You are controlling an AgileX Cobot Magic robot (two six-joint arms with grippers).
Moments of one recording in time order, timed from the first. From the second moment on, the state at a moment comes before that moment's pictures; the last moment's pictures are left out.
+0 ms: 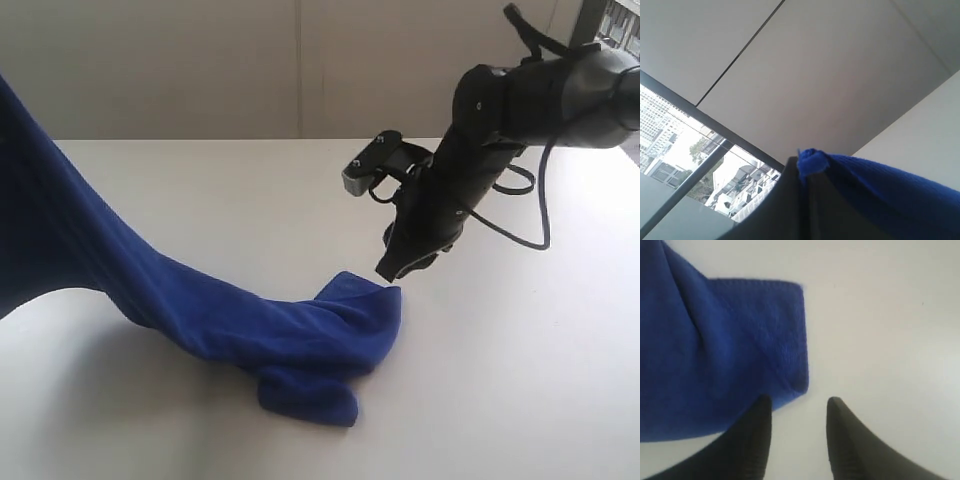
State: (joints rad) left arm -0.49 0.98 -0.73 -1.39 -0.54 2.11; right arm 0.23 1.95 -1.40 0.18 0.80 -0.69
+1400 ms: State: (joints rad) left arm -0.49 0.98 -0.73 -1.39 -0.51 2.11; right arm 0.22 1.67 -1.43 -0.19 0.83 -0.55
